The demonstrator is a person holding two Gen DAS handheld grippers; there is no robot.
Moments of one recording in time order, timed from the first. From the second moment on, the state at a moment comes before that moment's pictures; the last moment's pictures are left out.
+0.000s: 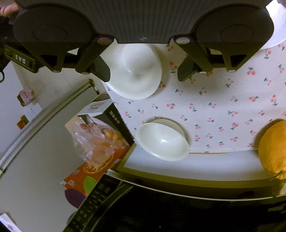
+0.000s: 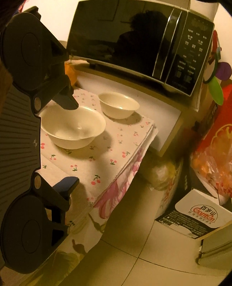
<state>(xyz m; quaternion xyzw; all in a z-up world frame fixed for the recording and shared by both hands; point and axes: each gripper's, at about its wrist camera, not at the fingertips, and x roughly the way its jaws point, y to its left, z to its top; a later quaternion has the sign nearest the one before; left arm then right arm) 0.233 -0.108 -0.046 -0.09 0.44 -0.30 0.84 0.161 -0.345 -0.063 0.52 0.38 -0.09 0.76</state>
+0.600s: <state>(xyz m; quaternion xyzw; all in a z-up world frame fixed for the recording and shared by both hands) 0.241 -0.097 -0.059 -0.14 0.47 -0.28 0.83 0.167 -0.345 -0.076 0.53 0.37 -0.11 0.75</state>
